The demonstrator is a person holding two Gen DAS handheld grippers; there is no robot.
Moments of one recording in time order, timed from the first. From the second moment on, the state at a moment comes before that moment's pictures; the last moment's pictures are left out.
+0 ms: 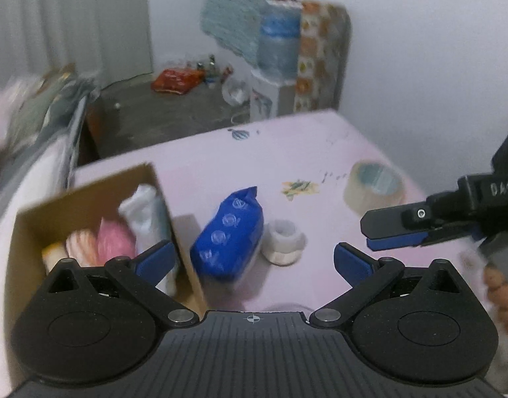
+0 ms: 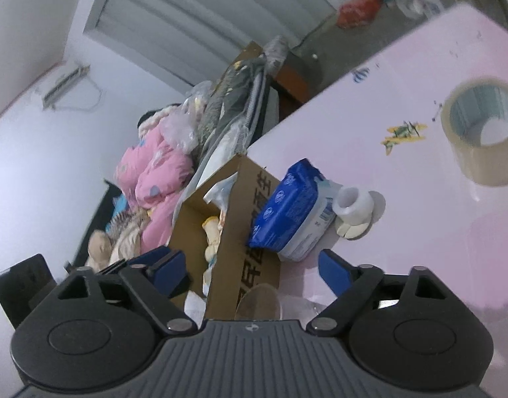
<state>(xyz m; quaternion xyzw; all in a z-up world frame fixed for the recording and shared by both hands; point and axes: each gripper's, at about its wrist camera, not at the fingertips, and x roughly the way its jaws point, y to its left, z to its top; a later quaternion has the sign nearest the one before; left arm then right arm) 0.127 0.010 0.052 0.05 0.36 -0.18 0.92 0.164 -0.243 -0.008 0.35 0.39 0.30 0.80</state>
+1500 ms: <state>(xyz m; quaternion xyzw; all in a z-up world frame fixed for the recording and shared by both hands) 0.240 -0.024 0.031 0.08 0.48 -0.14 0.86 0.203 -0.273 -0.068 0.41 0.39 0.28 0.77</state>
